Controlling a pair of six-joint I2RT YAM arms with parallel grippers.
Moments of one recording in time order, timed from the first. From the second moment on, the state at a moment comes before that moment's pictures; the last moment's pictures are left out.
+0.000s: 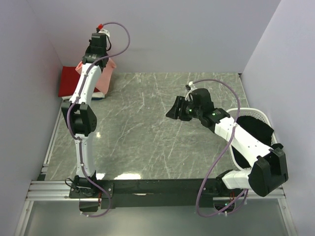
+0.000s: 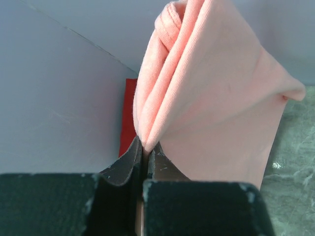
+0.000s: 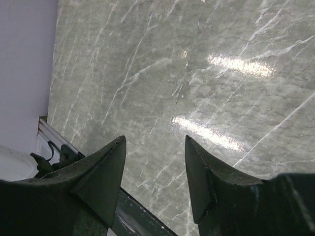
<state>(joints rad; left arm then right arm) -0.13 2.23 2.36 -0.54 -0.61 0.34 0.49 1.29 1.01 -0.31 -0.29 0.61</state>
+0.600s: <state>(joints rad) 0.00 2.17 2.28 -0.50 -0.45 0.29 0.52 1.38 1.08 -0.35 -0.27 0.60</state>
